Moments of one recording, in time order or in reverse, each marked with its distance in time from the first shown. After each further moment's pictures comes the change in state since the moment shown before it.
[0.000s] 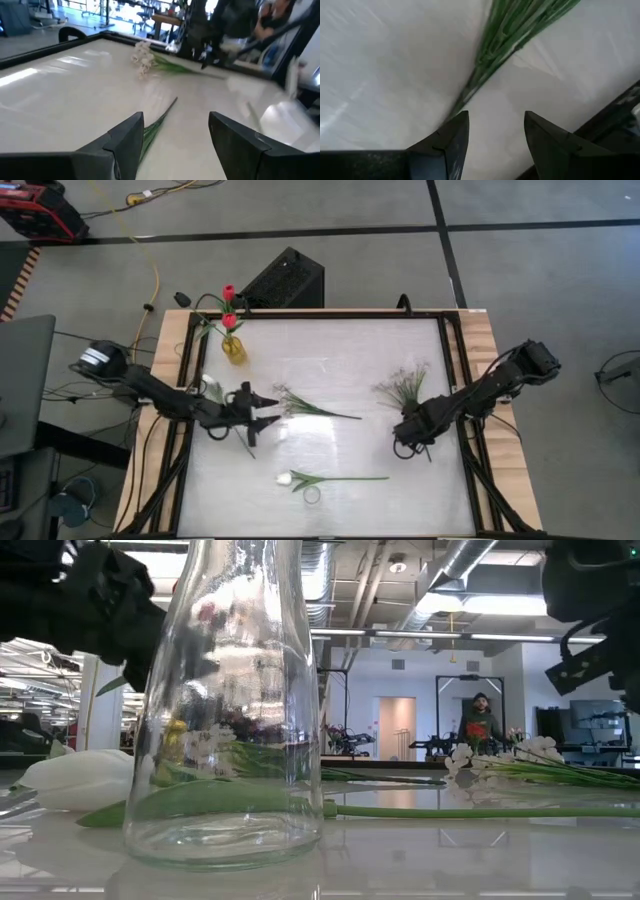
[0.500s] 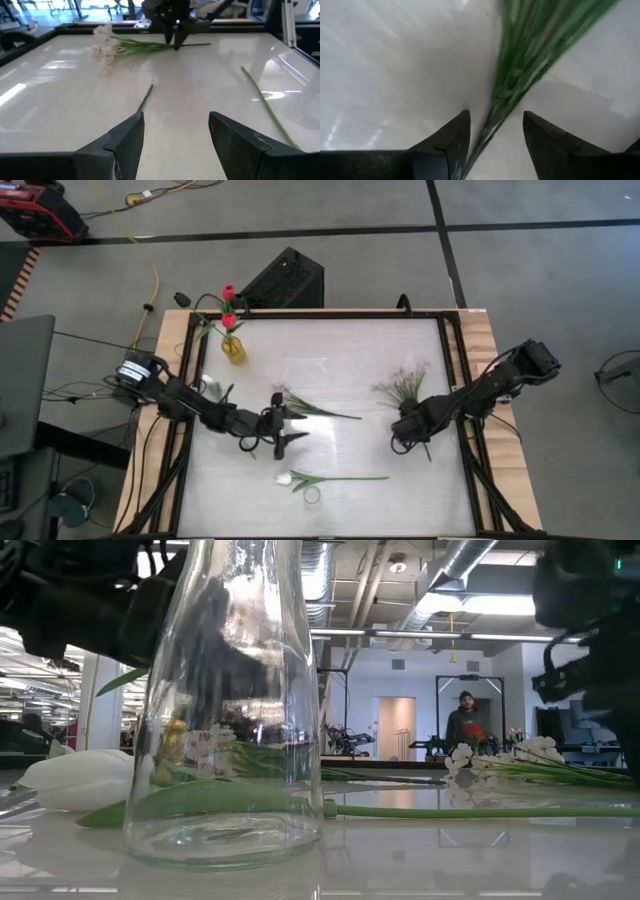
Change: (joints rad) left arm 0.055 0.398 0.289 -0.011 0.165 0.202; right arm -0.024 0.000 -0.082 0.185 0.045 0.129
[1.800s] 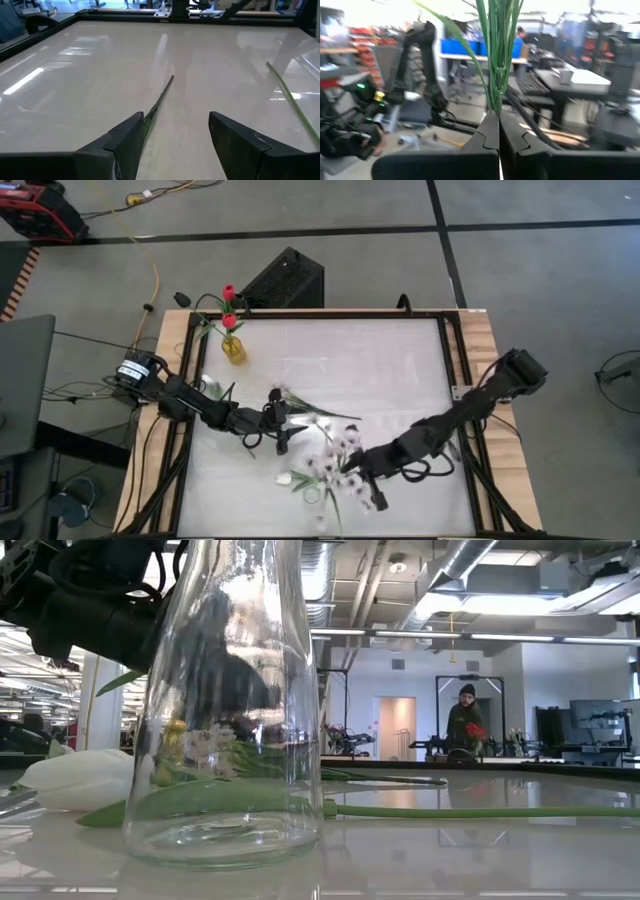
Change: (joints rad) left arm 0.023 -0.011 0.007 -0.075 -0.056 -0.056; right arm 0.168 0.163 0.329 1.653 0.120 -1.319
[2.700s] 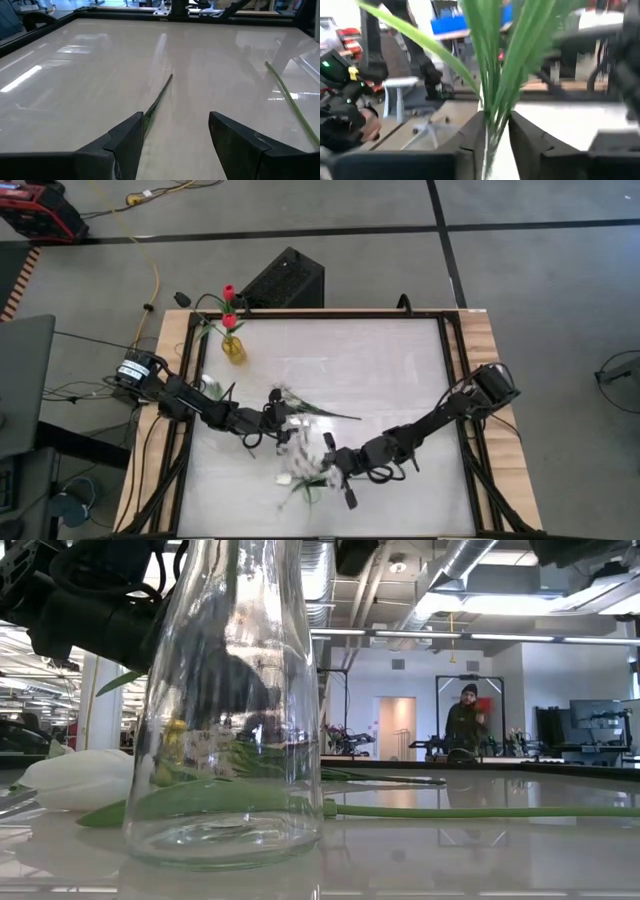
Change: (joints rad) left arm -0.001 0.000 0.000 -0.006 0.007 -0.014; right arm -0.082 0.287 0.012 0.153 -0.065 0.233
